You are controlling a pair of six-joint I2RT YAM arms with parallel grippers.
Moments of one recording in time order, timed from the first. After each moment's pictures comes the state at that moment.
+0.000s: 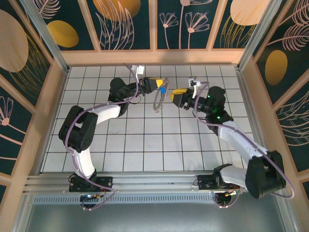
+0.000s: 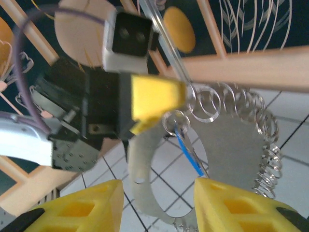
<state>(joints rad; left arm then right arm) -0.46 1.87 1.11 1.13 0.90 -1.02 0.35 1.17 0.75 0.39 -0.72 0.44</state>
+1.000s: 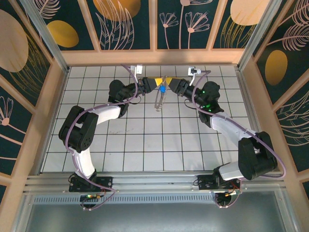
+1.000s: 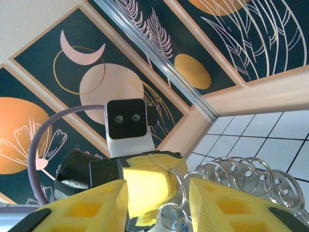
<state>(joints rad) -0.47 1.87 1.09 1.20 0.85 -1.09 0.39 1.41 0.84 0.75 -0.63 0.86</state>
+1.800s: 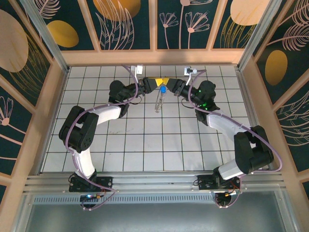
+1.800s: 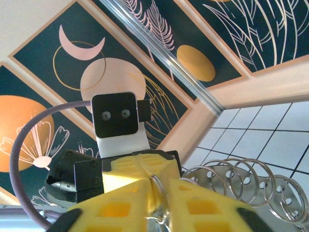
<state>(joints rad) -0.47 1.87 1.09 1.22 0.85 -1.11 0.41 1.48 0.86 0.80 -0.64 0.90</state>
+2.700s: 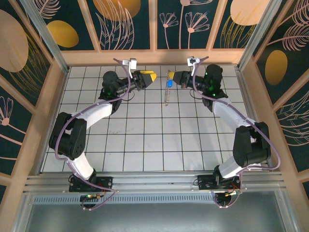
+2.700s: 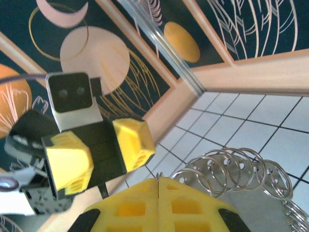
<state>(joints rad) -0.40 1.73 1.13 0.80 0.80 -0.77 0.26 1.55 1.12 0.40 -0.90 0.62</state>
